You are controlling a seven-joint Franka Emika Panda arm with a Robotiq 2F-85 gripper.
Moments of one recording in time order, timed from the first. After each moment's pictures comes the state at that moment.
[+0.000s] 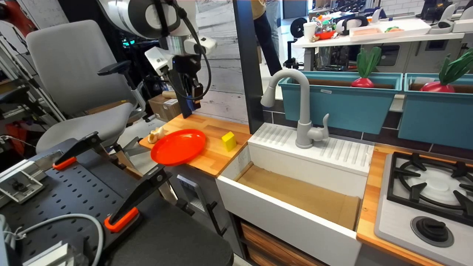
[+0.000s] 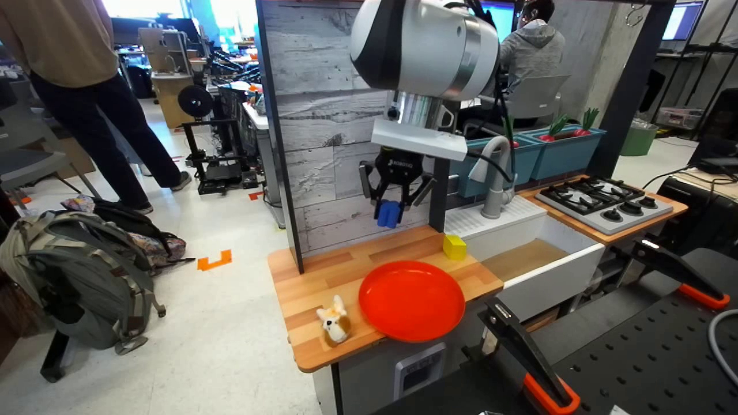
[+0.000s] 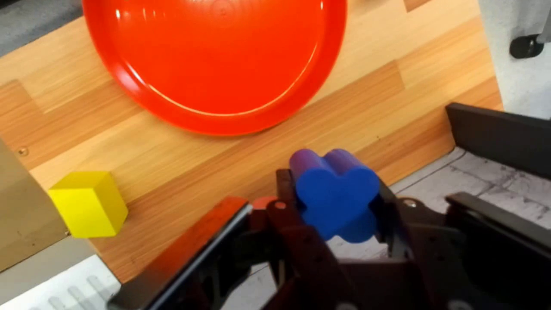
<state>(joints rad) 0.10 0.83 0.06 -1.76 0.28 2.60 0.28</state>
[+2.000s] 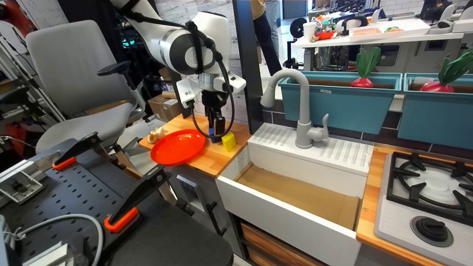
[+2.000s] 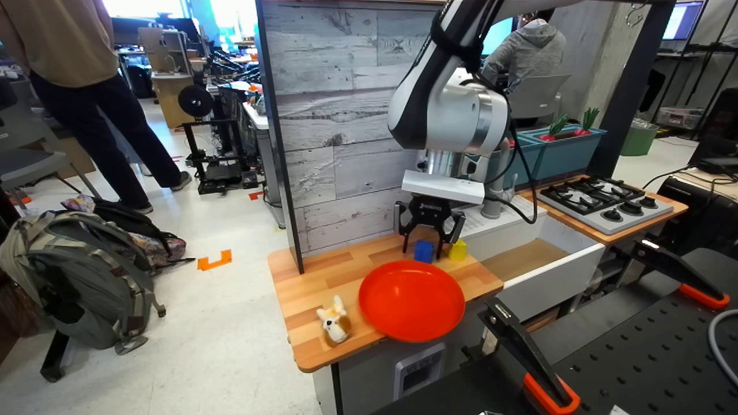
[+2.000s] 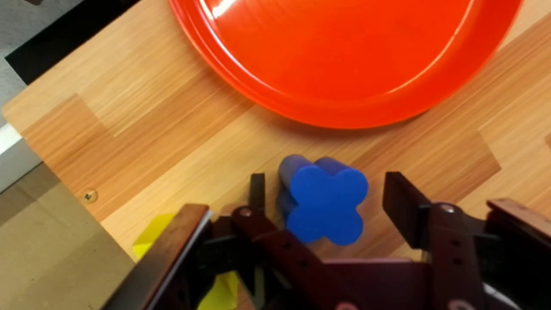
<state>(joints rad) 0.02 1.08 0.02 -1.55 0.28 2.49 0.35</state>
